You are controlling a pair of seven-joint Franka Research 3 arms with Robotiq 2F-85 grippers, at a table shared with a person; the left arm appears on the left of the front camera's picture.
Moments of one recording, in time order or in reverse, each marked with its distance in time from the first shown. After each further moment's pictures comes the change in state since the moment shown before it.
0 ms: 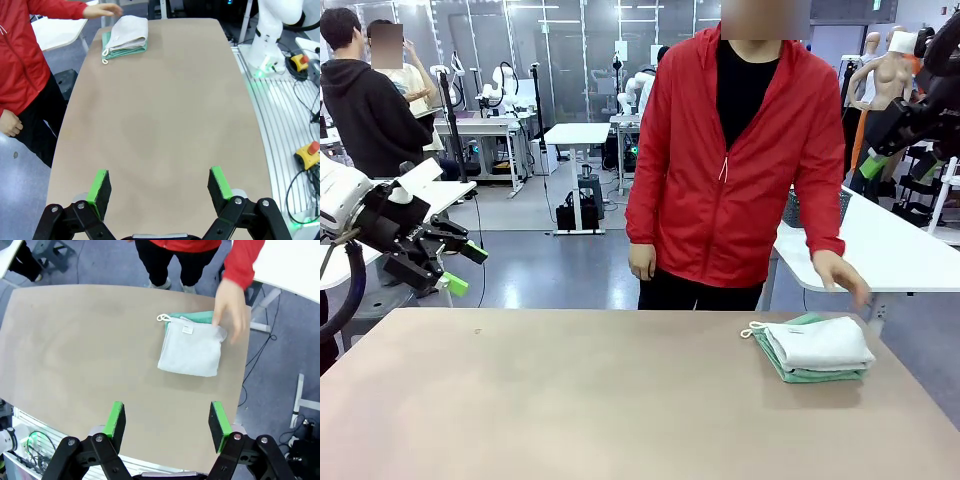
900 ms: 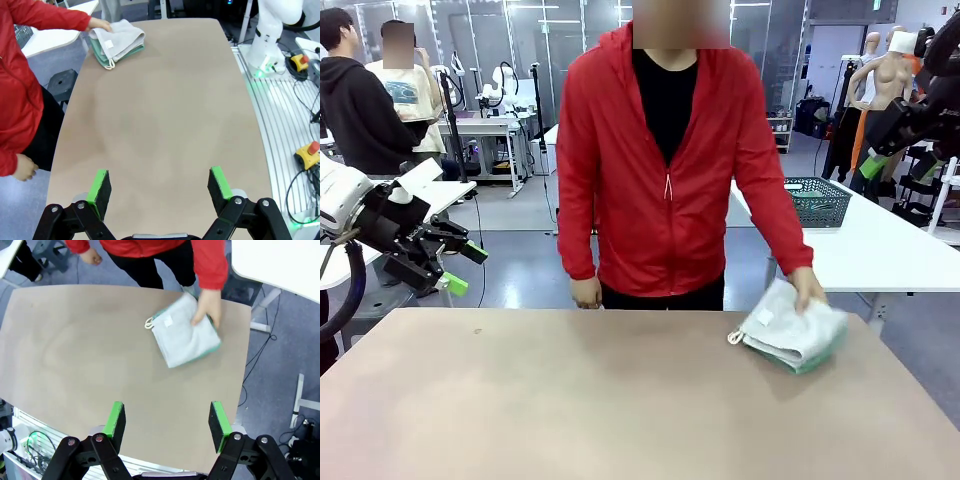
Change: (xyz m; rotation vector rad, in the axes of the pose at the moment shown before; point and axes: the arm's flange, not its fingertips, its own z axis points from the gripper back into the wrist) left arm 0.000 0.000 0.000 0.000 0.000 0.000; right arm 0.000 0.000 0.000 0.000 0.000 0.000
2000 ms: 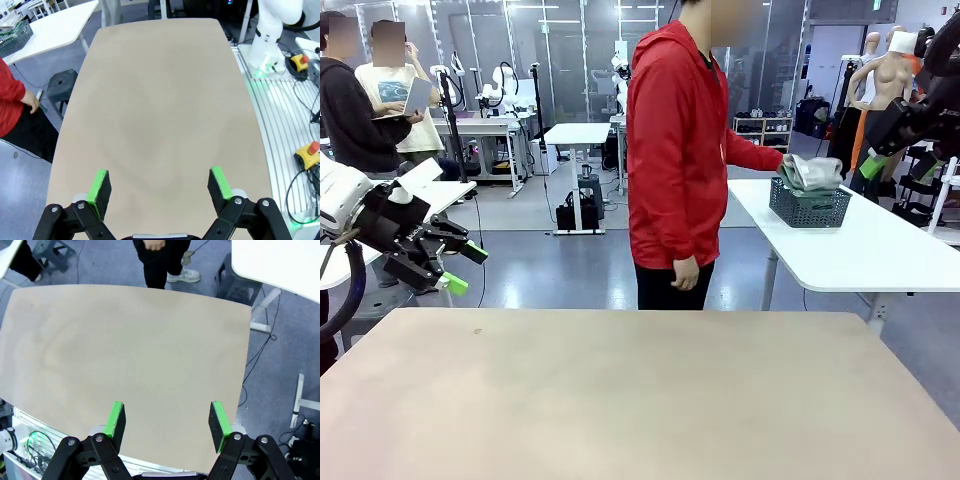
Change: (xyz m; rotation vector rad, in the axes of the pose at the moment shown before) left arm 0.000 0.000 0.000 0.000 0.000 0.000; right arm 0.000 0.000 0.000 0.000 0.000 0.000
